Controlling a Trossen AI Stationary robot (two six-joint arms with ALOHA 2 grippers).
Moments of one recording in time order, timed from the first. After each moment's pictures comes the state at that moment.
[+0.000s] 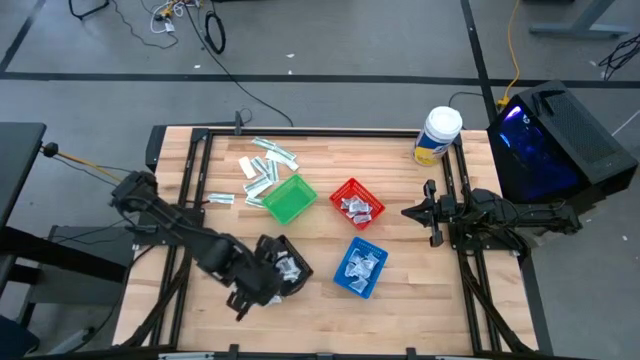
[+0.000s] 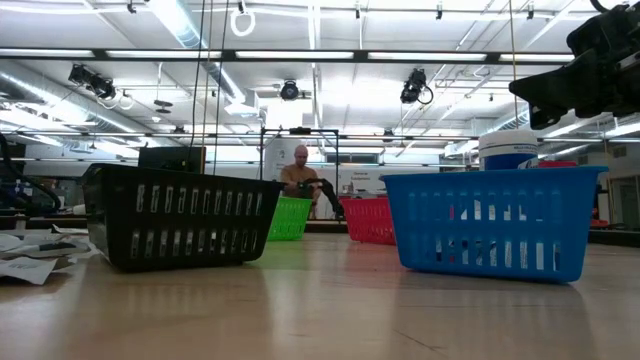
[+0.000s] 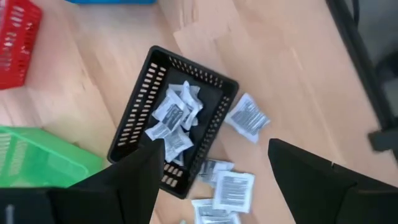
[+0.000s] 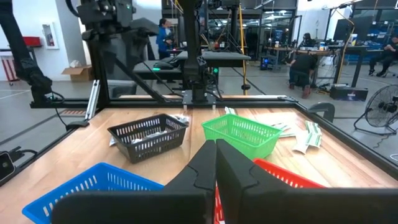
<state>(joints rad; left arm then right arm) -0.60 1.64 1.55 -1.15 -0.19 -0.13 0.03 0.01 0.02 0.01 0.00 -0.01</state>
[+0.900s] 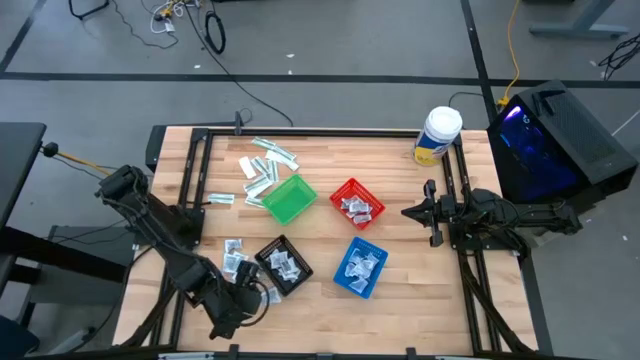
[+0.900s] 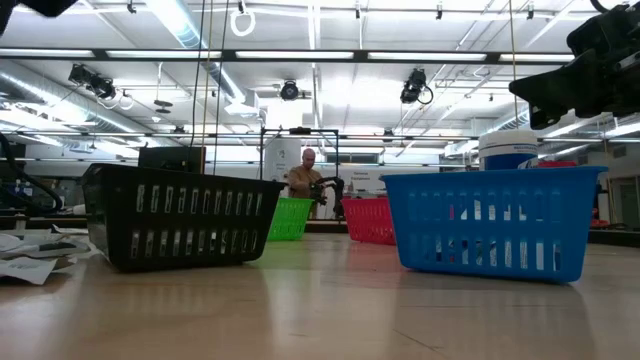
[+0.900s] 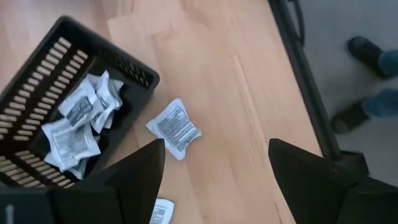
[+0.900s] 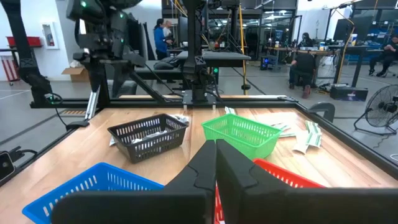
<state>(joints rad) -0.84 1.53 1.15 -0.71 -0.25 -0.49 0.03 0.01 0.02 0.01 0.00 -0.01</state>
